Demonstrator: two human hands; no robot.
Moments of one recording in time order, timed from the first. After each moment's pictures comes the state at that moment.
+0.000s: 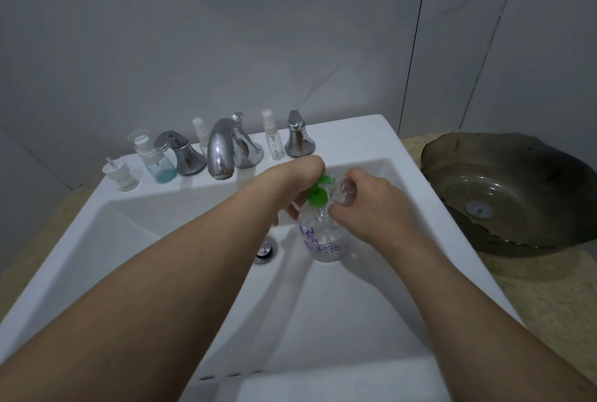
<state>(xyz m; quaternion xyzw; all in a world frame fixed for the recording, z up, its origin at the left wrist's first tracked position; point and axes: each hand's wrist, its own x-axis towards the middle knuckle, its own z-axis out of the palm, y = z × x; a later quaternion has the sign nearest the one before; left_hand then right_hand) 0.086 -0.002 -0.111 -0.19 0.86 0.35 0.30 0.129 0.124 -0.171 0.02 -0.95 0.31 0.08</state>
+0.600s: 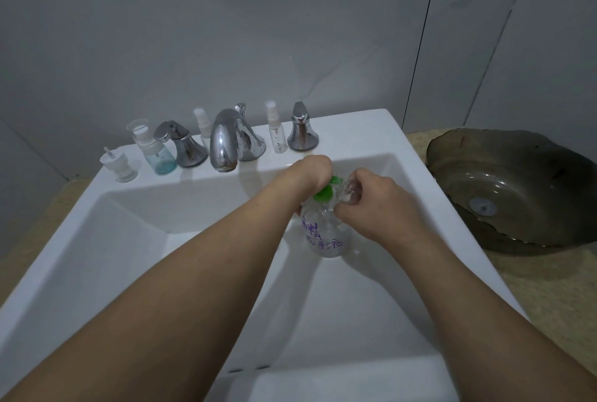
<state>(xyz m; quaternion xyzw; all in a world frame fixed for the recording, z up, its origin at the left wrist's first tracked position) 0.095 0.015 -0.113 -0.16 0.90 0.33 0.25 0.128 0.126 -0.177 0.00 -0.95 0.30 0.05</state>
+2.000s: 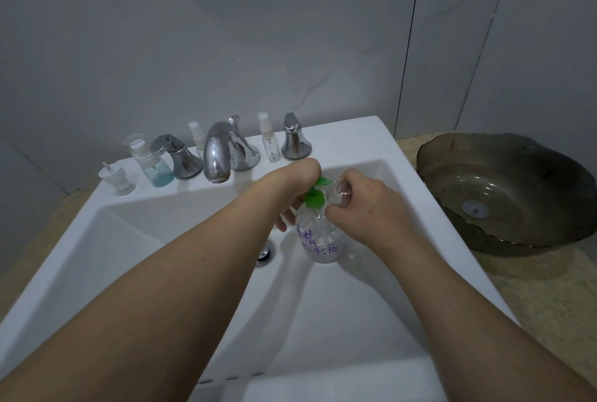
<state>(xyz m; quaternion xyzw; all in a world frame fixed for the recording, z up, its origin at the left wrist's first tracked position) 0.083 0.001 -0.117 -0.20 0.86 0.36 0.30 0.129 0.123 -0.172 0.02 -0.95 0.30 0.08</state>
